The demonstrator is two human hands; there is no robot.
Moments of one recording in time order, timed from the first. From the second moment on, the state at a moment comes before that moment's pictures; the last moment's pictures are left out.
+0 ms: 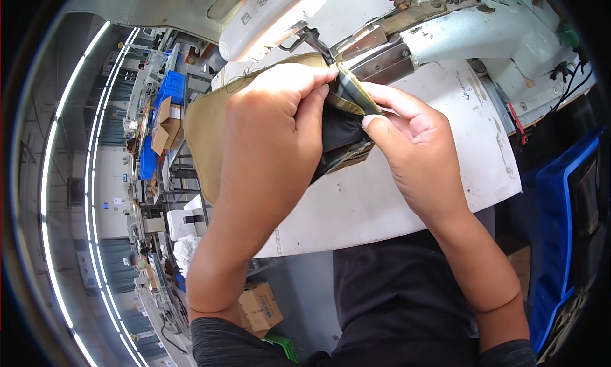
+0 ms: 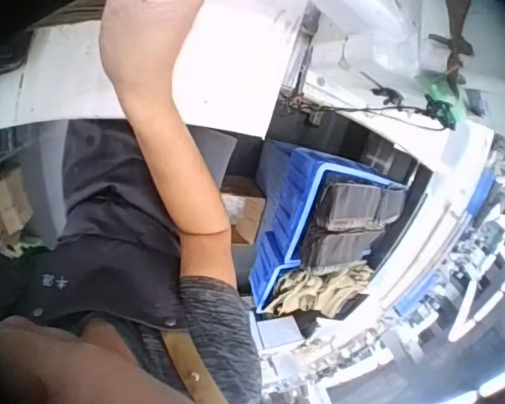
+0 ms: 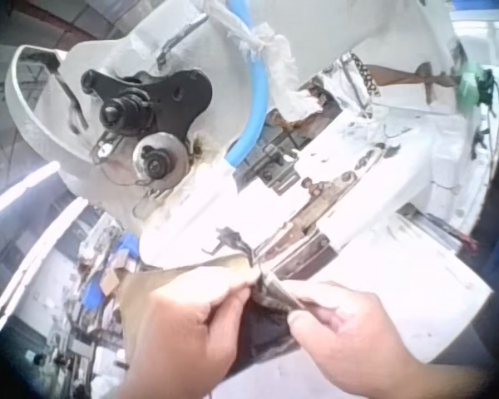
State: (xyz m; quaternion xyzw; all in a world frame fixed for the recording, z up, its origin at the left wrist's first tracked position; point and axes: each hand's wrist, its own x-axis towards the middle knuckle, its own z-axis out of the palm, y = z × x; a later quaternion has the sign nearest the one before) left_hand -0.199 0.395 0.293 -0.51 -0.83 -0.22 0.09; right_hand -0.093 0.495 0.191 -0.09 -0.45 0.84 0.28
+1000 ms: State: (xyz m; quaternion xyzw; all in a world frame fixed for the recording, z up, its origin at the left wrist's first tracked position) left_hand -0.152 0.382 0.264 -0.51 -0.82 -0.20 0.16; right_hand -0.081 0.496 0.177 -0.14 -0.58 0.72 0.35
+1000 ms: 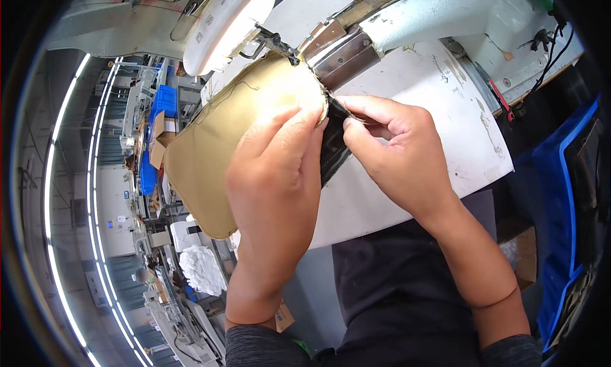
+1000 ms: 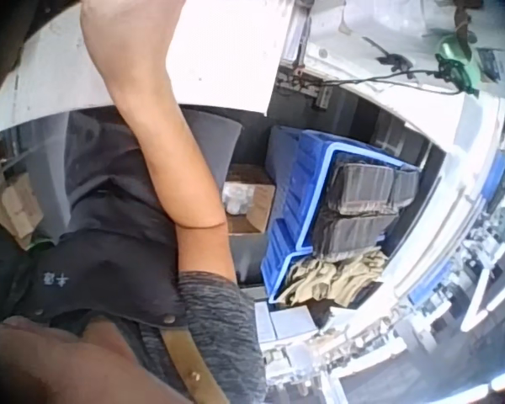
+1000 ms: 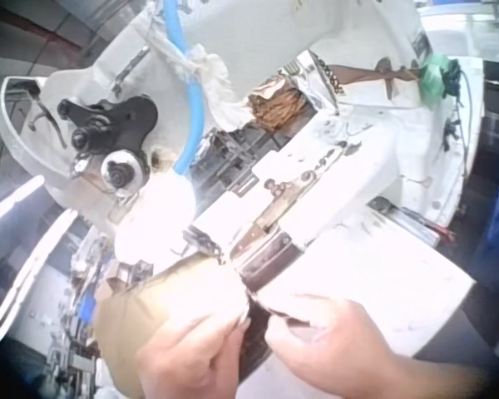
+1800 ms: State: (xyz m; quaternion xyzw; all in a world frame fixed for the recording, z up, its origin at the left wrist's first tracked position) left_hand -0.198 0.393 0.275 -0.61 -0.74 -0.17 0.22; right_hand -0.107 0.493 0.200 -0.13 -0.41 0.85 0.31
